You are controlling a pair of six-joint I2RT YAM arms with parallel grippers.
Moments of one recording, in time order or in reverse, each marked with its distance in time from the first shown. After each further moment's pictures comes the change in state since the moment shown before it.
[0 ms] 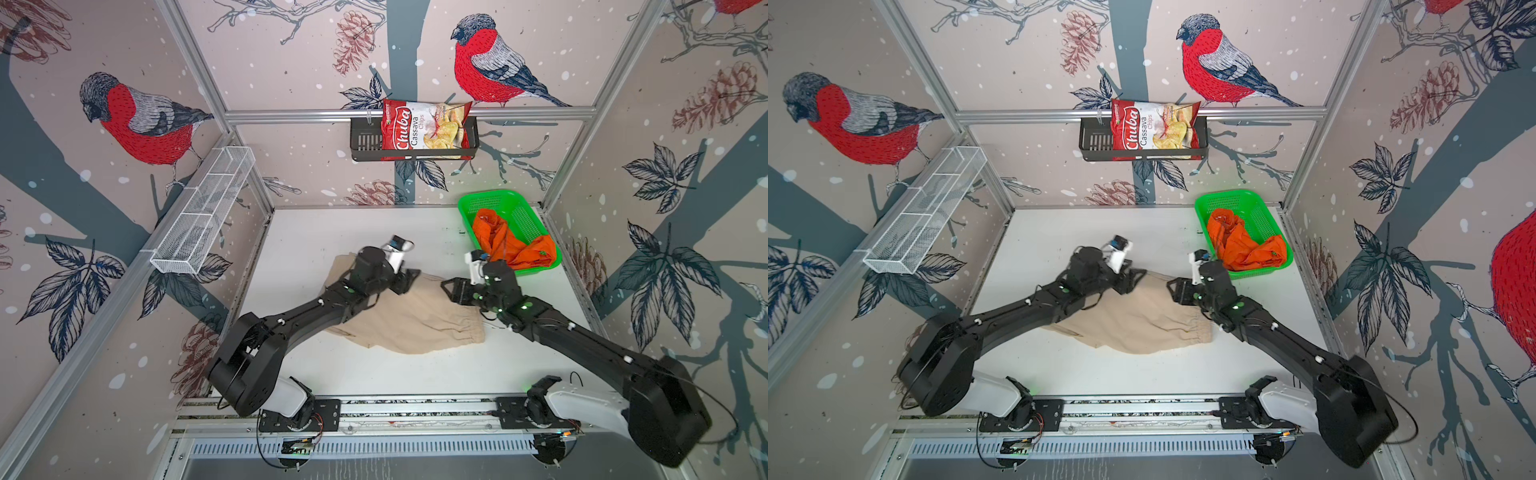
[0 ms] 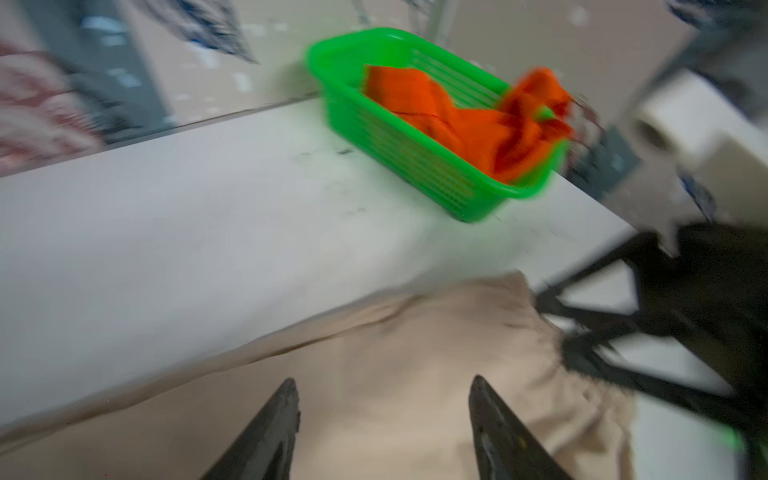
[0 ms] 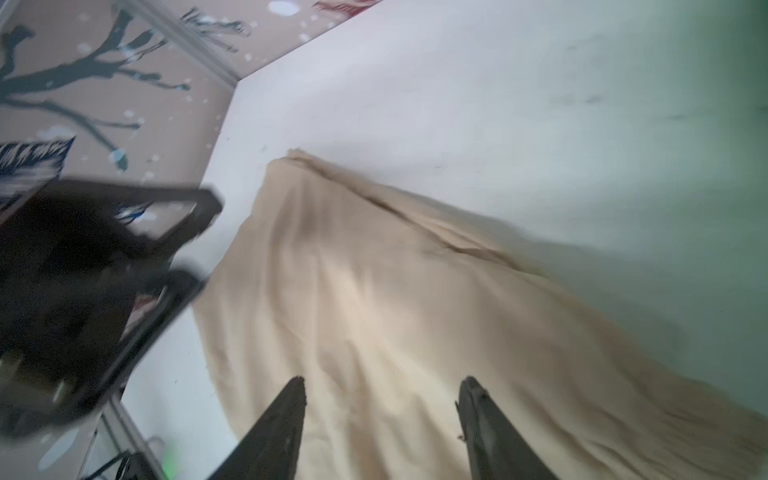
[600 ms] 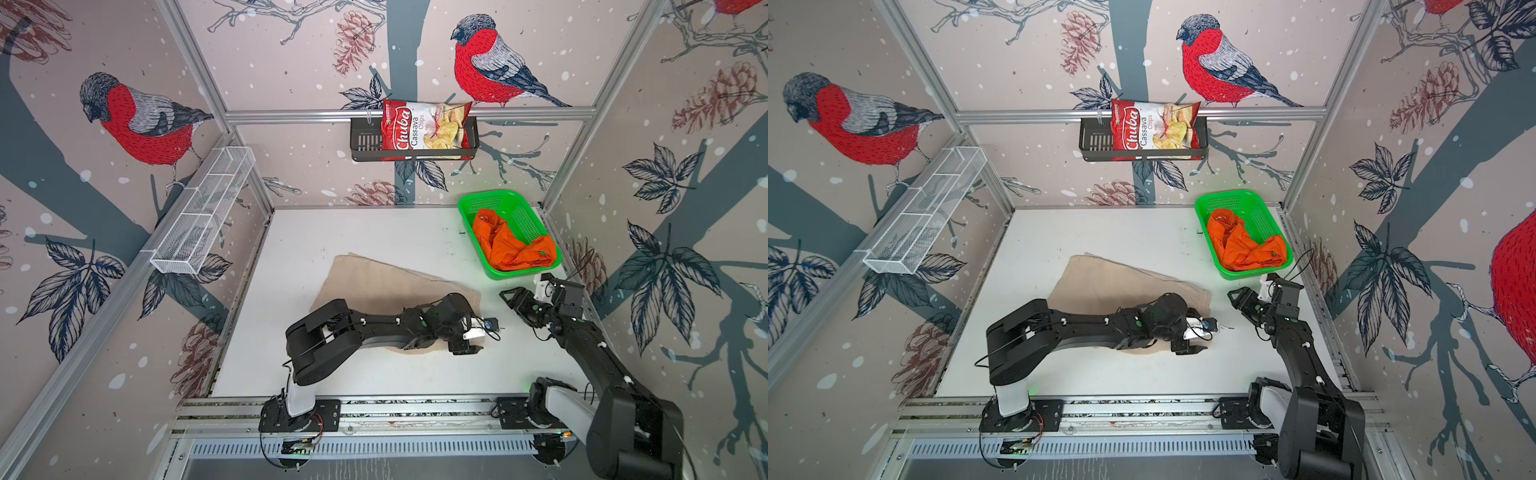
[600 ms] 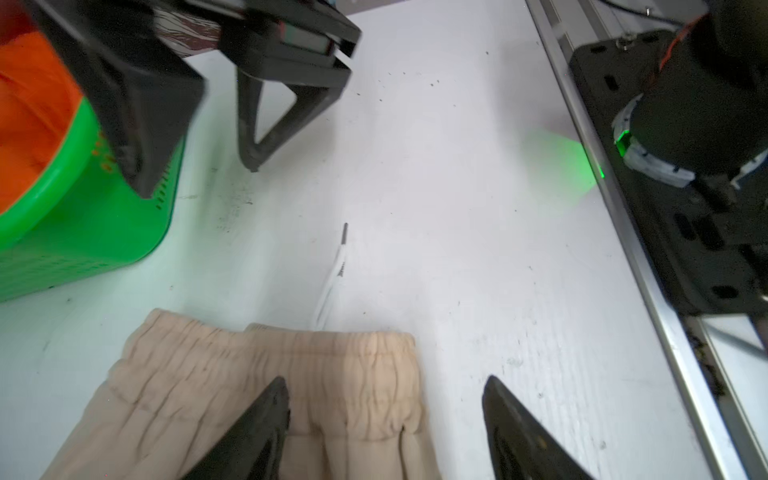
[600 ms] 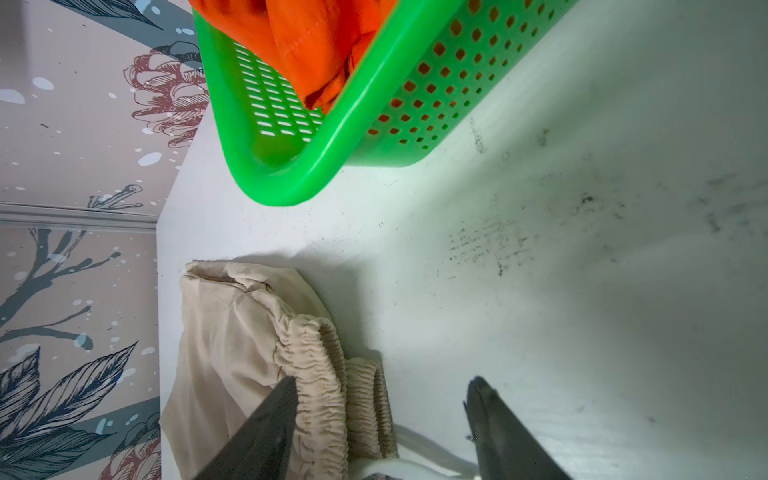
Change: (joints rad) left arm -0.440 0.425 0.278 -0.101 -0.035 0.523; right arm -0.701 -0.091 -0.184 -0.127 -0.382 -0.071
